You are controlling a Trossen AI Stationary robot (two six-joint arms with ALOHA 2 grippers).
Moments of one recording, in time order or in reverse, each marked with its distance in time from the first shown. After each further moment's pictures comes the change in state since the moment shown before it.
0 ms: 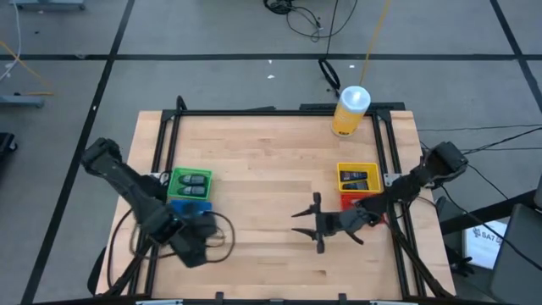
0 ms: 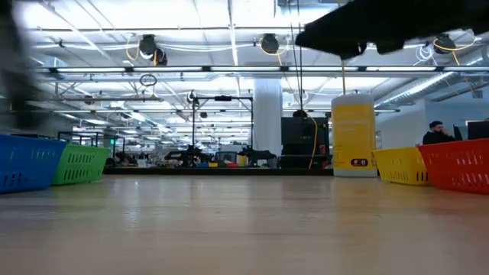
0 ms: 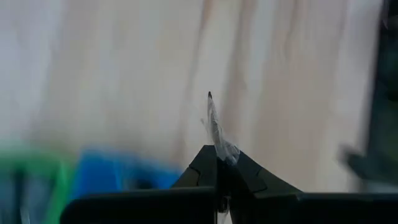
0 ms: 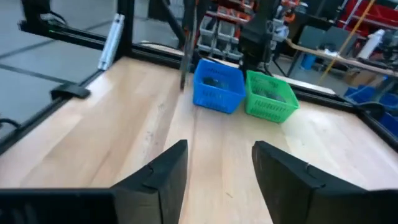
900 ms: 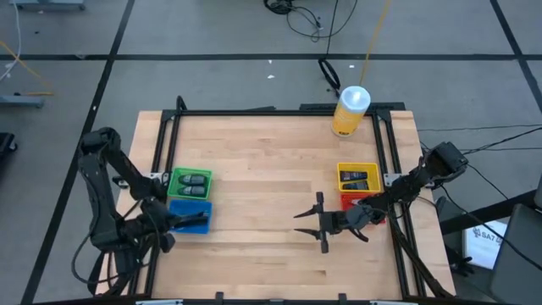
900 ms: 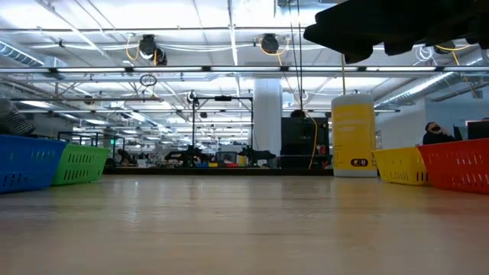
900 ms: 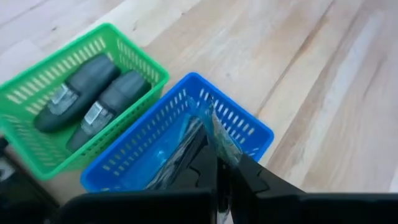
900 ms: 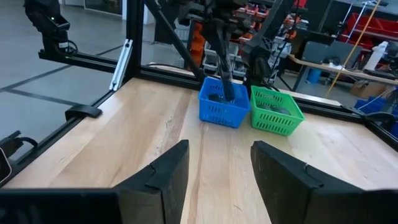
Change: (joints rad) left arm -0.604 -0.167 -0.302 -0.442 -0.359 -1.243; right arm 0.005 0.011 -0.100 0.201 -0.028 0.005
